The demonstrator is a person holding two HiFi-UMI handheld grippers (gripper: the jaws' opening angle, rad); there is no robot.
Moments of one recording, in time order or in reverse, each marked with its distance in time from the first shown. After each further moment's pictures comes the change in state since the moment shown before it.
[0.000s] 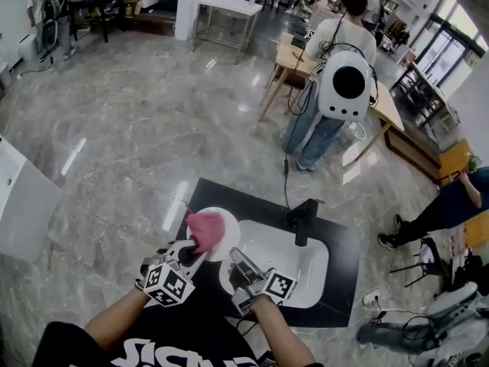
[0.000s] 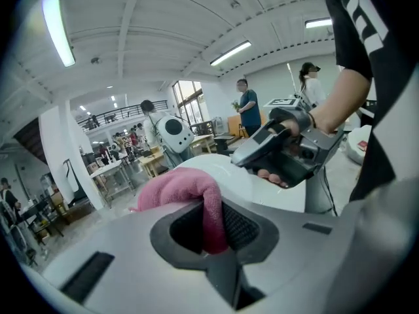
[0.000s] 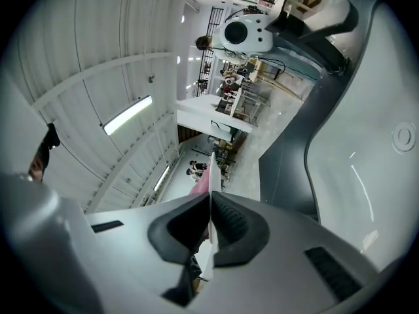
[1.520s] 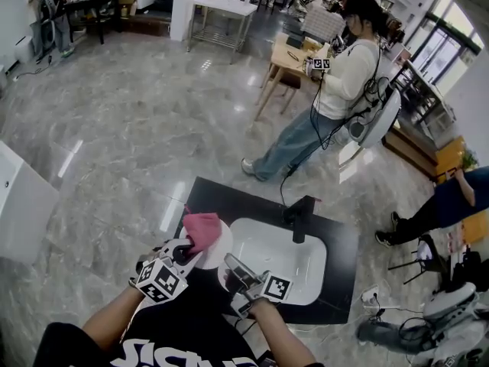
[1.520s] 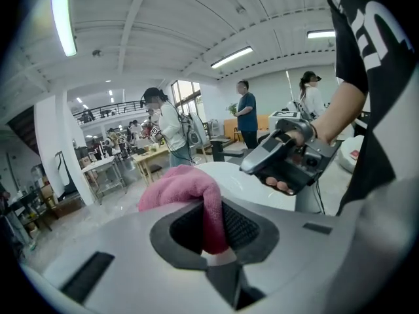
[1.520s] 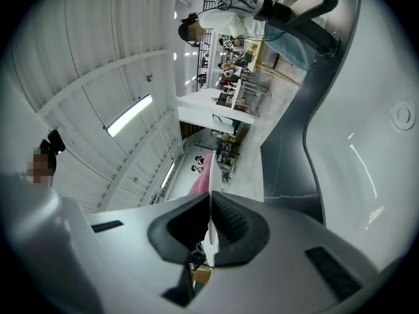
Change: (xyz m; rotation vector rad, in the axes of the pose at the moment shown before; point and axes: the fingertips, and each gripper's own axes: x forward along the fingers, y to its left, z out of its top) left arm -0.012 0.000 -0.003 -0.041 -0.017 -0.068; right arm -0.006 0.003 -0.028 0.056 0.056 0.058
